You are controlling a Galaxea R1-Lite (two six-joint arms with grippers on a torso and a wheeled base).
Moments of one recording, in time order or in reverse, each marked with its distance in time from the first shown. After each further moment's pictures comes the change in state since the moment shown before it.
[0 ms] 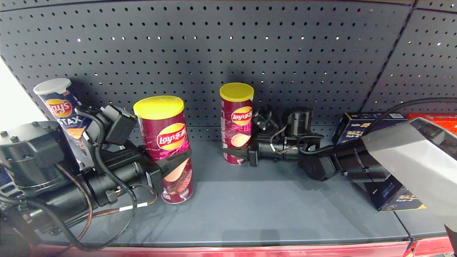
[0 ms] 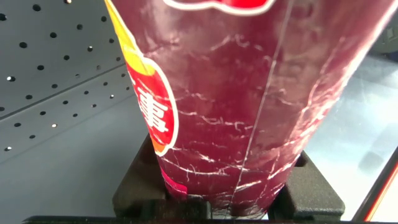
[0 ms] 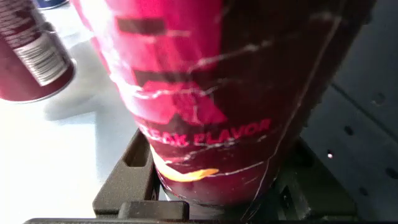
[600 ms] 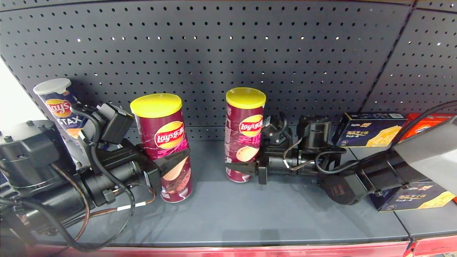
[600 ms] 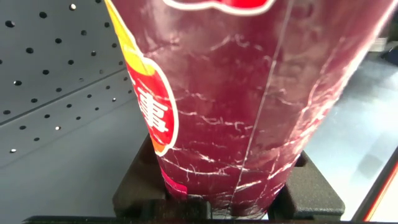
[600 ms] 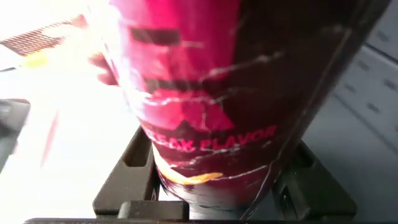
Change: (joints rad) left arm 0.002 -0.012 0.001 -0.001 0.001 0.000; right arm 0.054 -0.192 0.364 -0.189 0.001 0.054
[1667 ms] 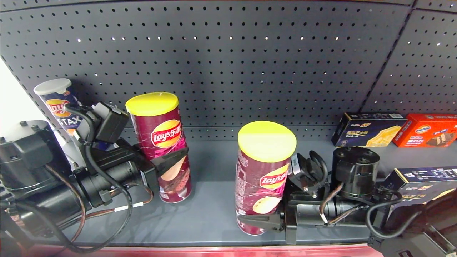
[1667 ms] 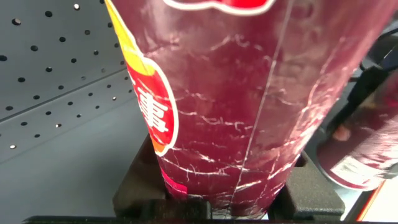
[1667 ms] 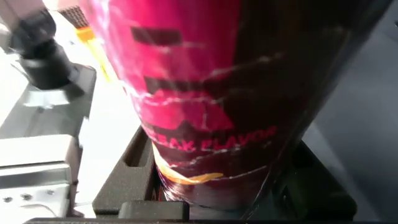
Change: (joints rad) left arm 0.002 -0.016 0.008 -0.002 0.003 -0.026; right arm 0.093 -0.221 0.484 -0.199 -0.016 -0.061
